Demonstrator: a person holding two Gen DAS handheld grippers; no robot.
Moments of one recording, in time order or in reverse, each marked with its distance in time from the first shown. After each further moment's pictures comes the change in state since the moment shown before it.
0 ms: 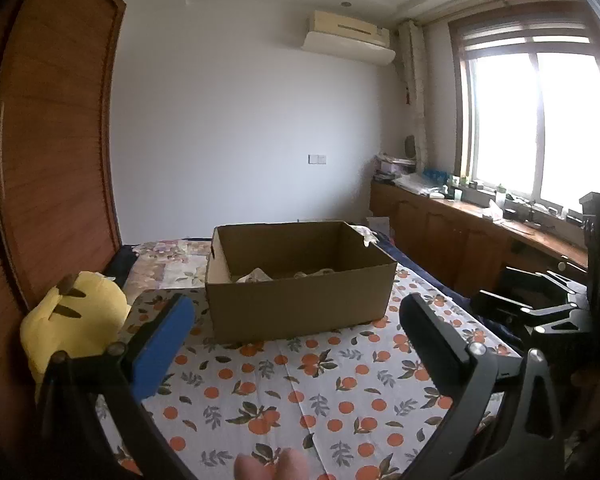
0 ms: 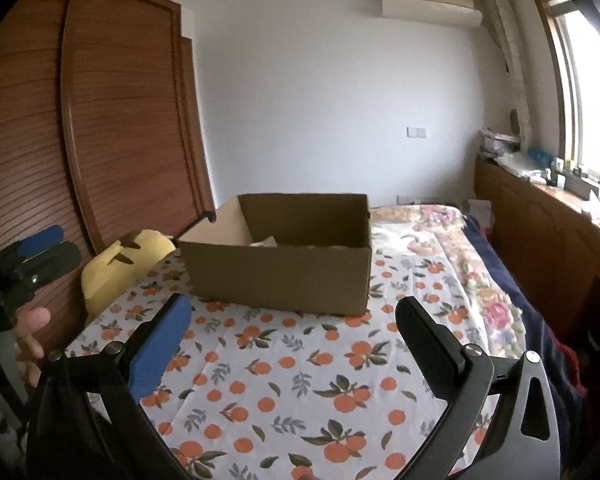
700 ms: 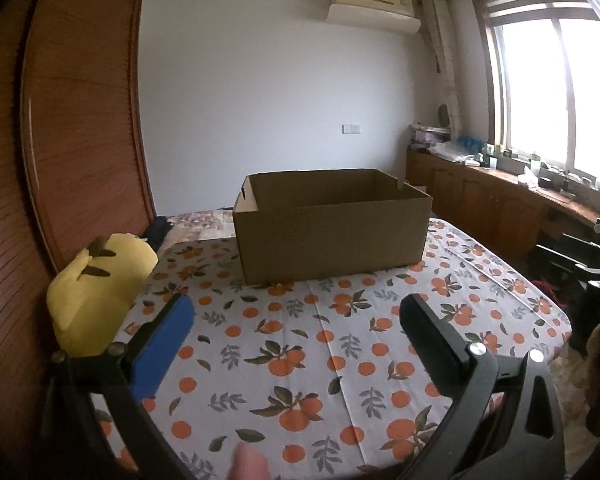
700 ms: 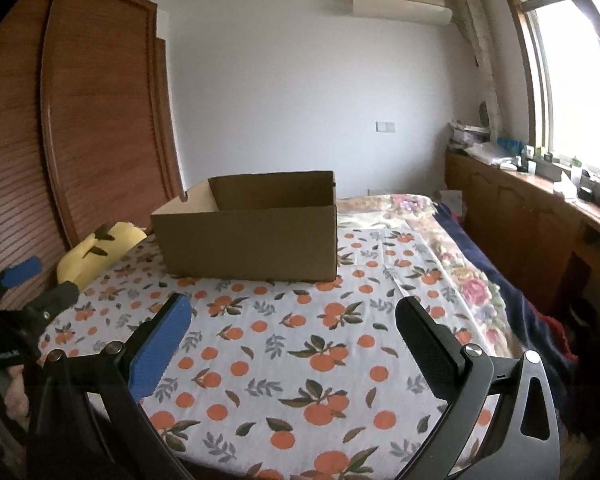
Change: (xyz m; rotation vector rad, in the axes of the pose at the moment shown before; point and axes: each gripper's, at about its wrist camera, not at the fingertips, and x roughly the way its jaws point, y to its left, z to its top) left arm 0.010 -0.013 -0.074 0.022 0.088 0.161; right arm -0.013 -0.005 -0.053 0.041 -0.013 -0.104
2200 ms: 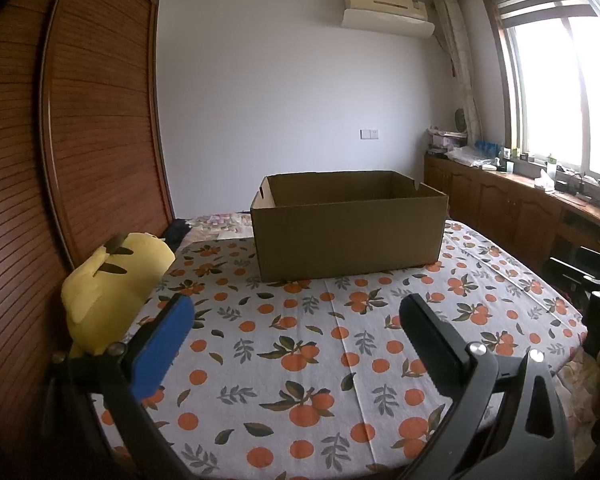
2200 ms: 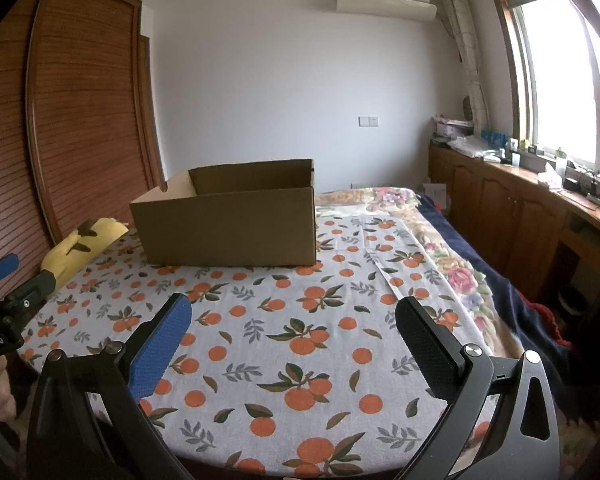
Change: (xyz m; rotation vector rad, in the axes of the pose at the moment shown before) left arm 0.001 0.002 -0.010 -0.008 -0.020 0.060; right arm 0.004 -0.011 -0.019 0.011 0.007 -0.059
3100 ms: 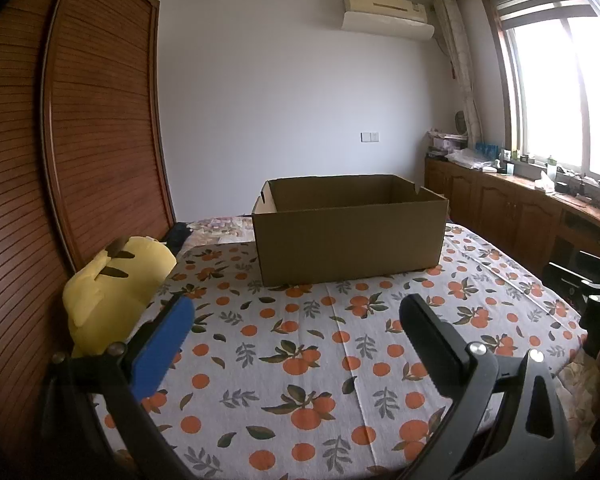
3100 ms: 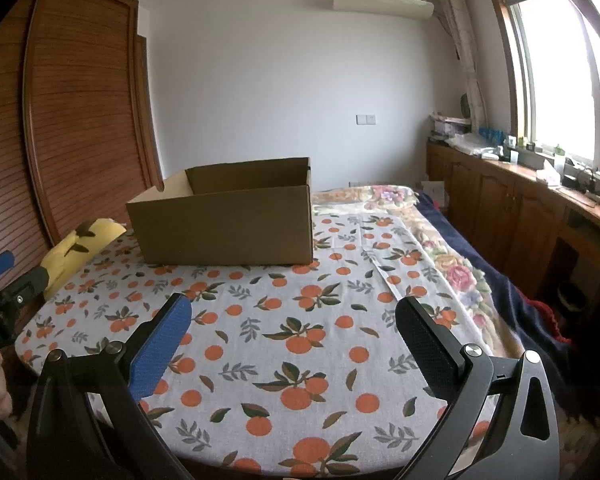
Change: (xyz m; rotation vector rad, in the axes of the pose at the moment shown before) left arm -0.001 0.002 0.003 -0.001 -0.005 0.002; right arm 0.000 -0.003 -0.002 0.005 0.001 -0.002
